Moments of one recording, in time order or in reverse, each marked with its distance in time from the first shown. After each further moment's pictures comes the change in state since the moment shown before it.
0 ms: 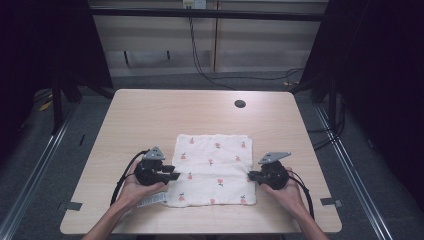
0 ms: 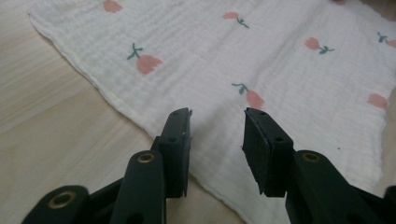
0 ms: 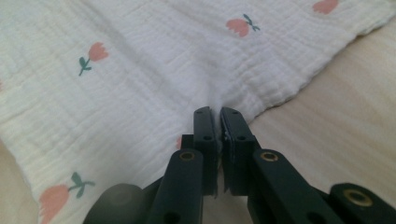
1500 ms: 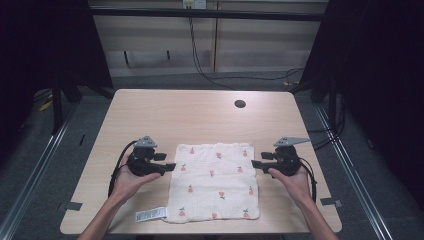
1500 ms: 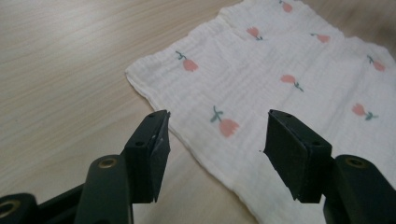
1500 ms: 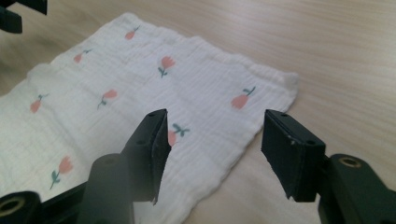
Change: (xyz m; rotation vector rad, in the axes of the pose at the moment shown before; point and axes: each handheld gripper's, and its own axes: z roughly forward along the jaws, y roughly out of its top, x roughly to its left) left arm 0.024 0.022 -0.021 -0.067 0.017 -0.126; right arm -0.035 0.025 -0.032 -0.163 0.031 0.146
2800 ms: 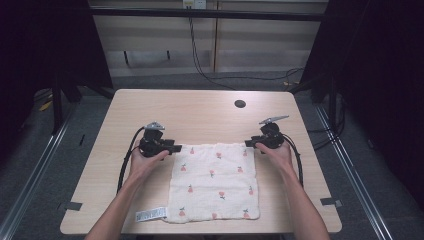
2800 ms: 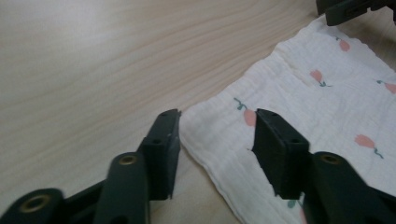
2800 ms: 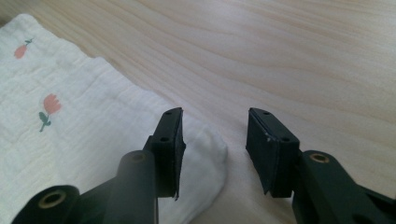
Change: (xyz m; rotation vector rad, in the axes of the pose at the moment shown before) left arm 0.050 0.021 0.049 -0.036 0.045 -0.093; right arm -0.064 0.037 0.085 0.118 -0.035 0.035
